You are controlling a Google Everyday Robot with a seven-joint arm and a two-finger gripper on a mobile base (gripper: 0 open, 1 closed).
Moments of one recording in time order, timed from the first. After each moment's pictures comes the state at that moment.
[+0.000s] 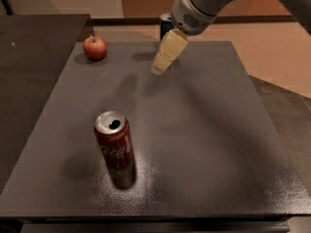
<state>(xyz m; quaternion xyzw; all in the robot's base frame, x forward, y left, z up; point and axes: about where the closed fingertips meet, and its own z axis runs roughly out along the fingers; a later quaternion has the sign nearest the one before) 0.610 -0.041 0.962 -0.57 0.76 0.05 0.30</state>
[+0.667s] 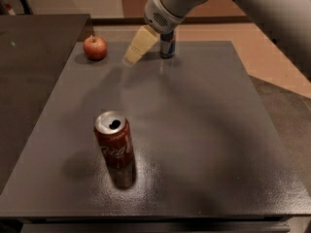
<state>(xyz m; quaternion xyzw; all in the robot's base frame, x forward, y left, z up) 0.647 0.024 0.953 -0.55 0.76 0.10 0.33</state>
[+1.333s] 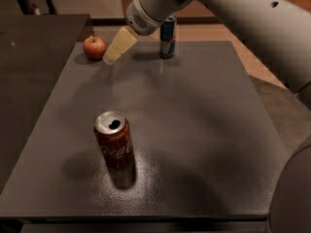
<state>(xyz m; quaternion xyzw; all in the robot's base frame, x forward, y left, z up) 0.671 0.075 0.940 -0.53 0.76 0.14 0.34</state>
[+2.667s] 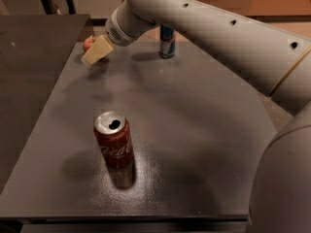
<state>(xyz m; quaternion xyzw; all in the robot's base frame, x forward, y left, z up) 0.705 0.132 0.911 -0.46 0.78 0.15 0.40</state>
